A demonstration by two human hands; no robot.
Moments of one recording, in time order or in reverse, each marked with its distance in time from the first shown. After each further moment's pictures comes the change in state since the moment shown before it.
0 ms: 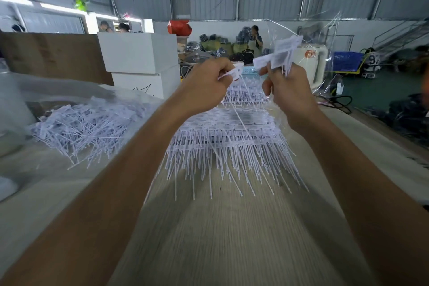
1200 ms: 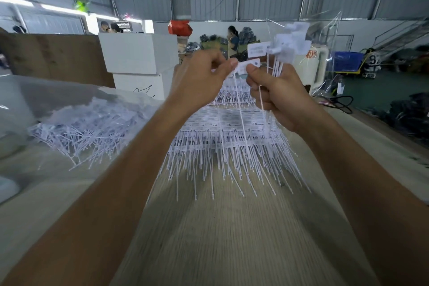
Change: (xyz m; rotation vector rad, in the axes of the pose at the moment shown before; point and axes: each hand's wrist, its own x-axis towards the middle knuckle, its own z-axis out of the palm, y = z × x) left_hand -0.001 0.004 -0.007 0.020 0.238 -0.054; right_hand -0.009 -0.017 0.006 0.369 -0.356 0.027
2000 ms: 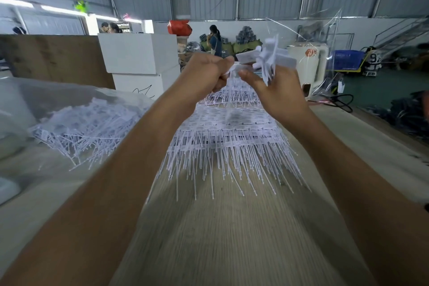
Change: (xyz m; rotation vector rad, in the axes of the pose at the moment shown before) left_hand 0.002 0.009 -0.003 -0.465 -0.229 -0.281; right_hand -0.002 0.007 0.005 -0.640 0.222 -0.366
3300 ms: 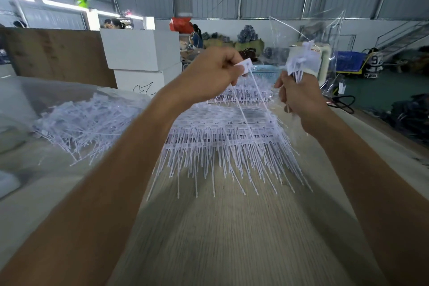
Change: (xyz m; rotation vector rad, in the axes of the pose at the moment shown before) left_hand -0.012 0.015 -0.007 0.302 -0.146 0.197; right_hand 0.005 0.044 -0.017 0.170 0.045 0.591
